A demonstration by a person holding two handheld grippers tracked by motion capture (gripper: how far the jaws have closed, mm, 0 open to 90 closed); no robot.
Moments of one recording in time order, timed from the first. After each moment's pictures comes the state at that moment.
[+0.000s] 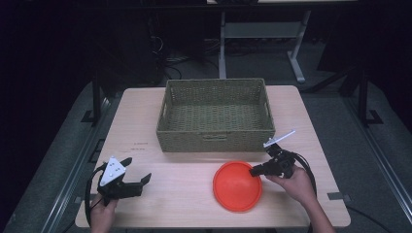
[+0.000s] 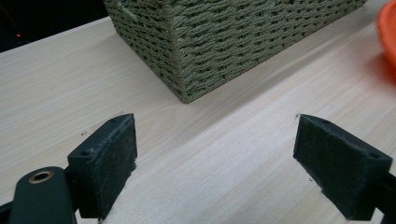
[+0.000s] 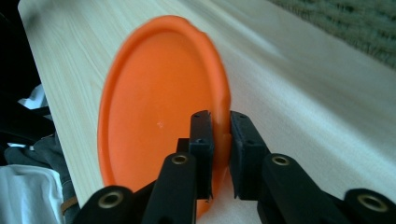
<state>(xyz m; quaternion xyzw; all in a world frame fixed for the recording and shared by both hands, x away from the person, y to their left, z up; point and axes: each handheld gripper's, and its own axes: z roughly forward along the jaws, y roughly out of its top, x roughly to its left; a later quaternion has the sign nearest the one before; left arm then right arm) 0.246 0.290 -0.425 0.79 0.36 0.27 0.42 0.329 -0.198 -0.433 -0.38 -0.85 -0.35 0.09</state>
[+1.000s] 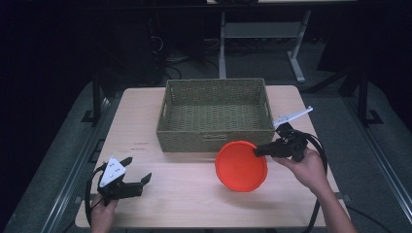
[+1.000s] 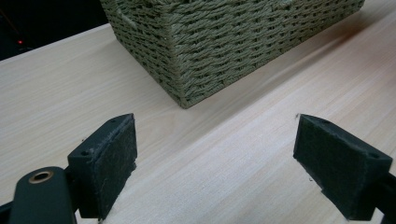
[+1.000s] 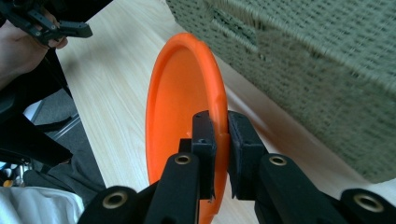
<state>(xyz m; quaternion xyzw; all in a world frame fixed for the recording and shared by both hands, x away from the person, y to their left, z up) 0.244 0.289 -0.423 0.78 0.36 0.27 0.43 0.327 -0.202 -0.339 -0.36 -0.84 -0.40 0.03</state>
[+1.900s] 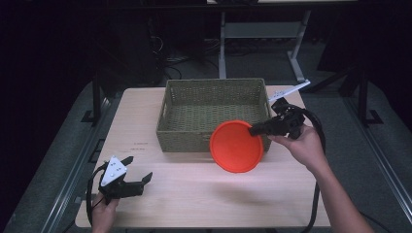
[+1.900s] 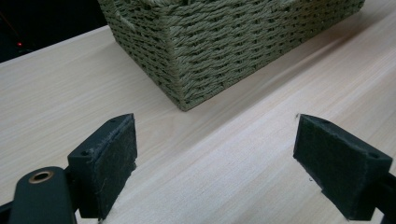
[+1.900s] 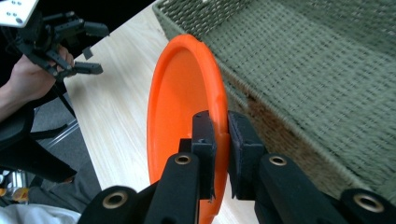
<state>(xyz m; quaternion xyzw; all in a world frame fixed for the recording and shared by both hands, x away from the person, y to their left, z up) 0.247 0.287 -0.423 0.78 0.35 0.28 0.43 0.354 -0.186 -0.286 -0.35 -0.85 -0.40 0.02</state>
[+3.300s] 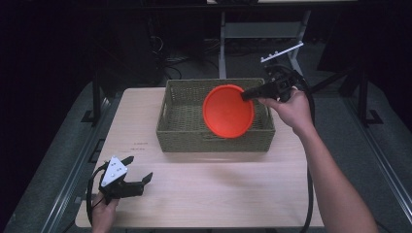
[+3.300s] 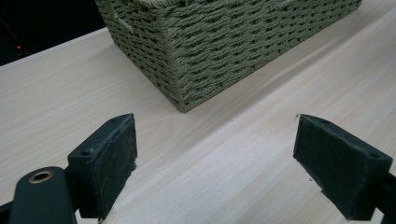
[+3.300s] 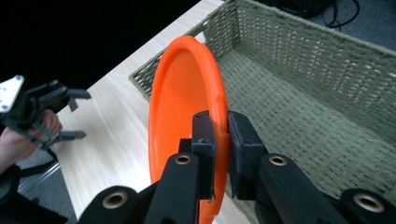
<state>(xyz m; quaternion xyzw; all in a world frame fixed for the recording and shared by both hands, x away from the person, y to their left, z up) 0.247 0.287 -0.423 0.79 0.35 0.28 0.43 0.422 -0.169 -0.236 -0.38 -0.82 -0.42 -0.01</state>
